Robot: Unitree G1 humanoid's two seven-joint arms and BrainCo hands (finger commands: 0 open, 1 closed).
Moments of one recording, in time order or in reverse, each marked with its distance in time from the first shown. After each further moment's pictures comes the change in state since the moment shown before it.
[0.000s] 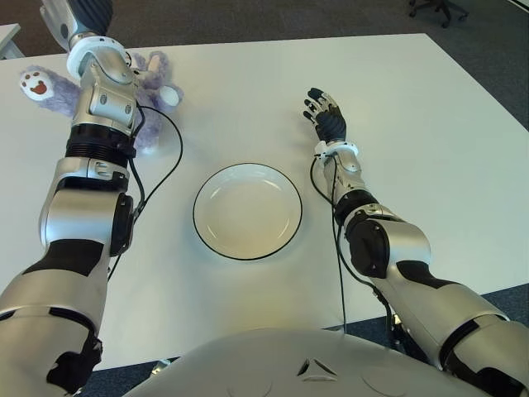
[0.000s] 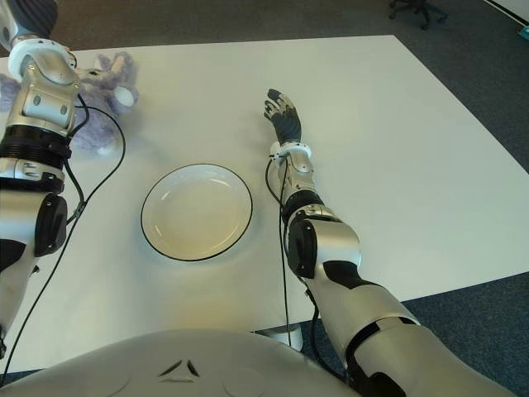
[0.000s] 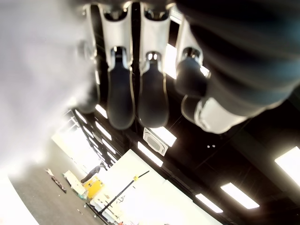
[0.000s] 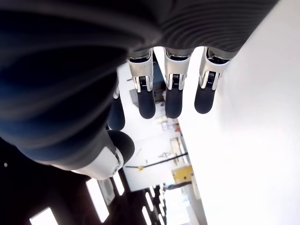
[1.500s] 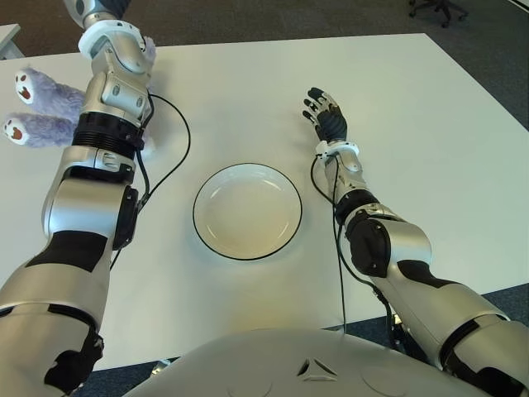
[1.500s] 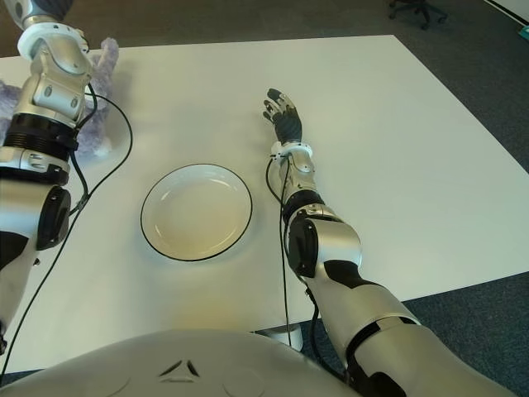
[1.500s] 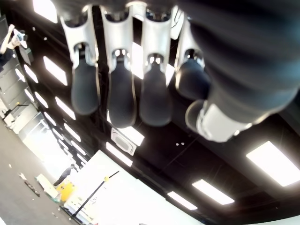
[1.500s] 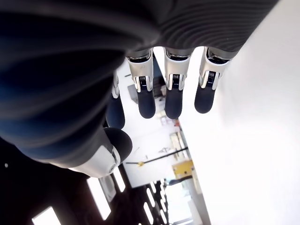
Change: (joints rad) left arm -0.053 -0.013 -0.075 0.007 0.052 -0.085 0.009; right arm -0.002 -0.002 -0.028 0.001 0.025 0.011 0.040
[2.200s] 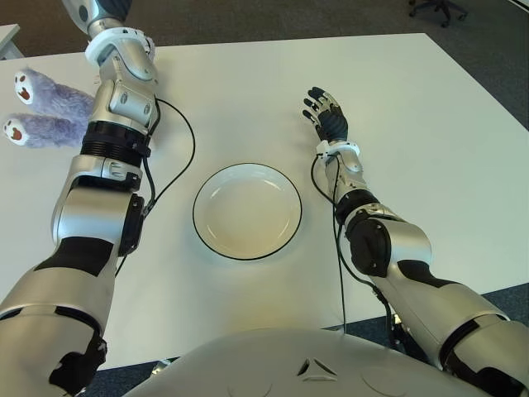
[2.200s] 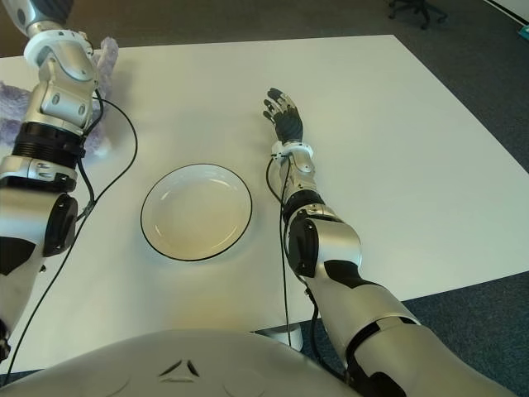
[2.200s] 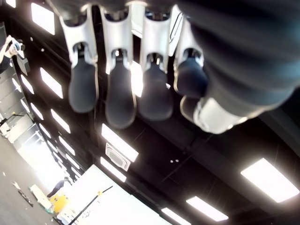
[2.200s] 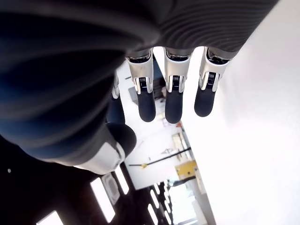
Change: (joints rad) left arm 0.072 -0.037 0.023 -0.118 0.009 0.038 0.088; right arm -0.001 0.000 -0.012 0.000 0.009 0.004 0.009
